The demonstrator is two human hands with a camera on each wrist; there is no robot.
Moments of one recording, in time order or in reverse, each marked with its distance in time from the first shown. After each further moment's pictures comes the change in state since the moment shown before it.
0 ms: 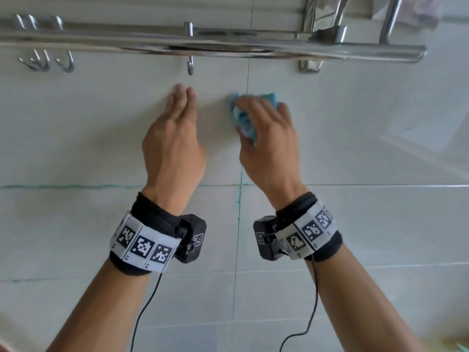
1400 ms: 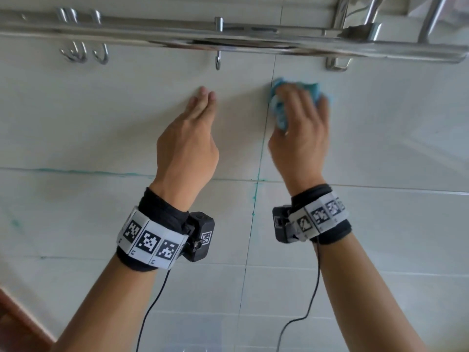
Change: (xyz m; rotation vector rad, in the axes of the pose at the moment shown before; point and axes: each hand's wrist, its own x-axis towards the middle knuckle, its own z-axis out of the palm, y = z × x) left_hand -0.008 -0.017 -0.010 -0.074 -0.097 0.011; right_hand 0.003 0.022 0.012 -0.140 0.175 -0.012
